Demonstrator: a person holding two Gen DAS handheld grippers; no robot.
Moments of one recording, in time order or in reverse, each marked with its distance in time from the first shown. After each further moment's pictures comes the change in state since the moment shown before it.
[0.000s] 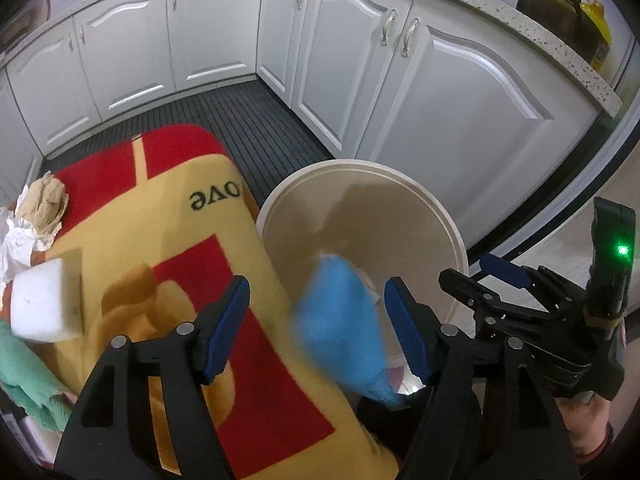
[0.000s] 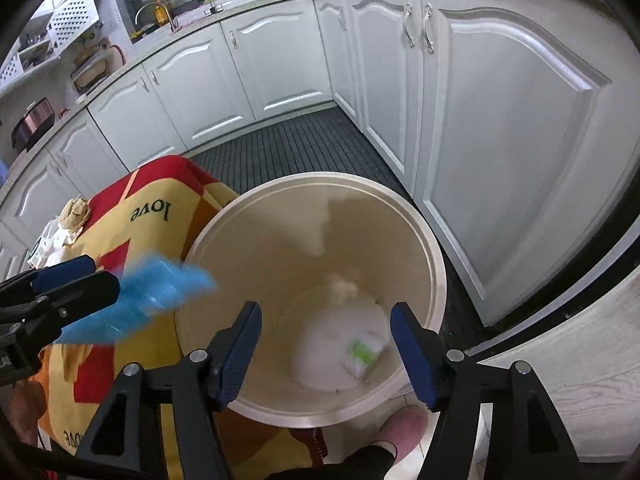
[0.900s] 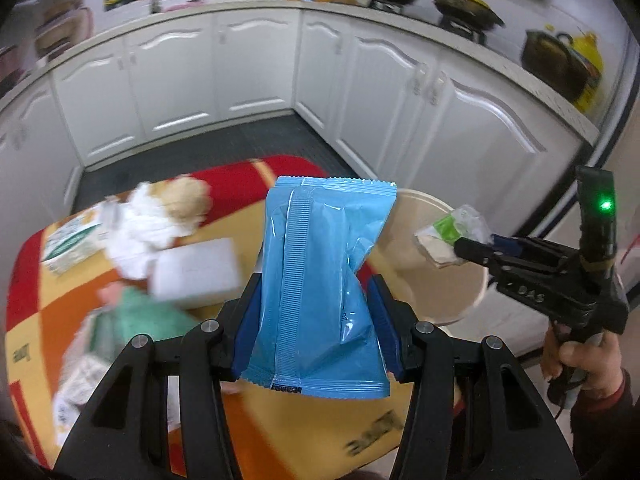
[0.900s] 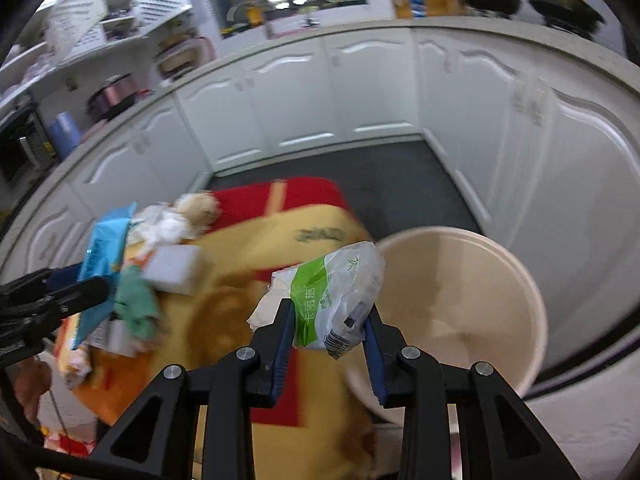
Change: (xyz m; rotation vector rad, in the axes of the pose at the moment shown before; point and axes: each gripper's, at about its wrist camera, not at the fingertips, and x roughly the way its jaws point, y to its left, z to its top) left arm -0.113 0.074 -0.037 -0.005 -0.120 0.061; right arm -0.038 0.105 0.013 -0.163 -0.068 0.142
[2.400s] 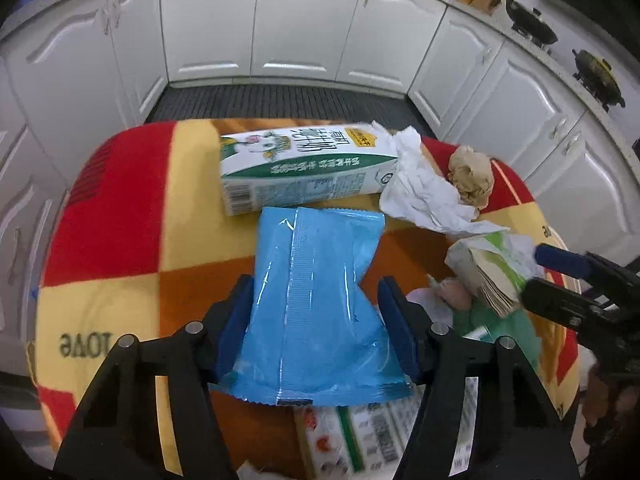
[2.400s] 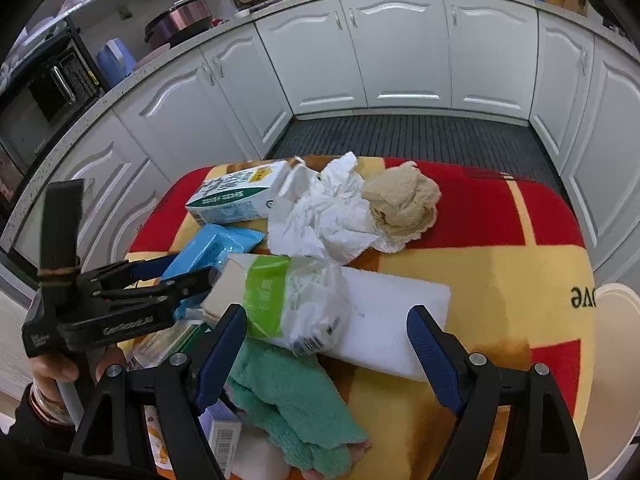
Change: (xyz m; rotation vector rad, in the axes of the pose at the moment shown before) left arm 0.010 0.283 -0.052 -0.336 0.072 0.172; right arm 0.123 0.236 0.048 -0.199 0.186 0.259
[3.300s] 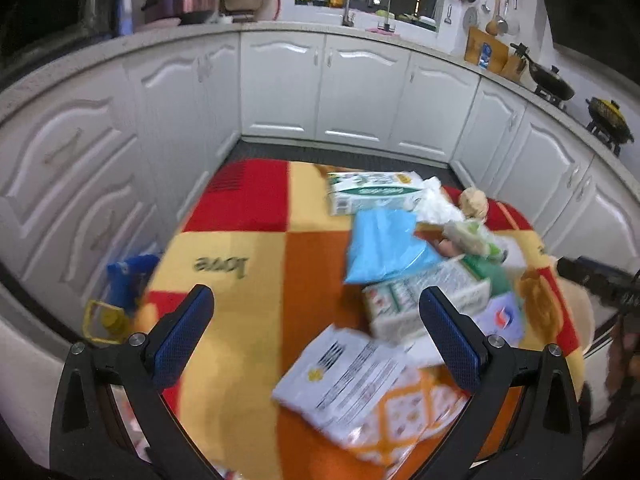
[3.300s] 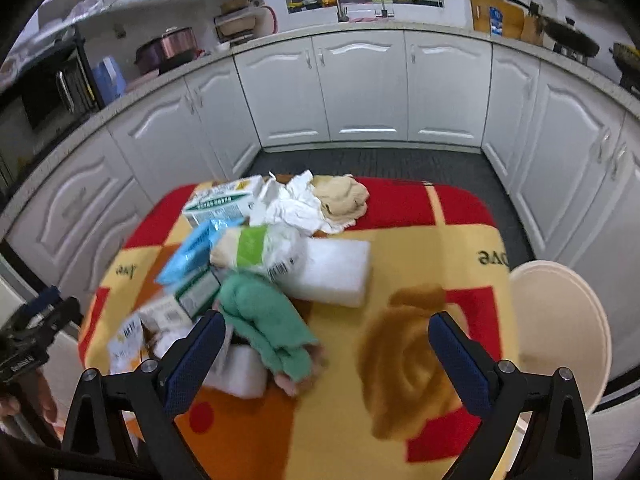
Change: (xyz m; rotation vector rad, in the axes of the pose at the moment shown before) left arm -0.114 0.010 -0.083 -0.090 -0.255 0.133; right arm -0.077 0.000 -0.053 0.030 -0.134 -0.139
